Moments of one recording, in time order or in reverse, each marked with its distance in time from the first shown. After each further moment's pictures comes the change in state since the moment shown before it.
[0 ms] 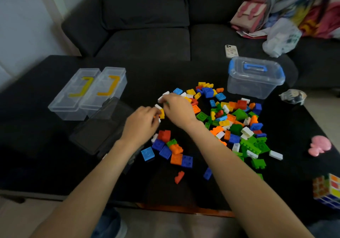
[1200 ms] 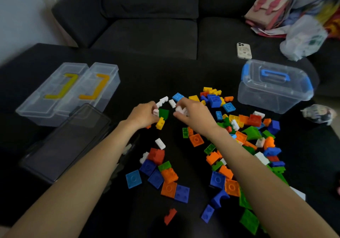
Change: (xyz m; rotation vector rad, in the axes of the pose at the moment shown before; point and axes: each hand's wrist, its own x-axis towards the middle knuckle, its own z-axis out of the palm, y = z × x) left_hand 0.113 -0.047 0.072 -0.249 -0.446 -0.396; right_hand 0.043 0.098 0.008 0.014 -0.119 0.005
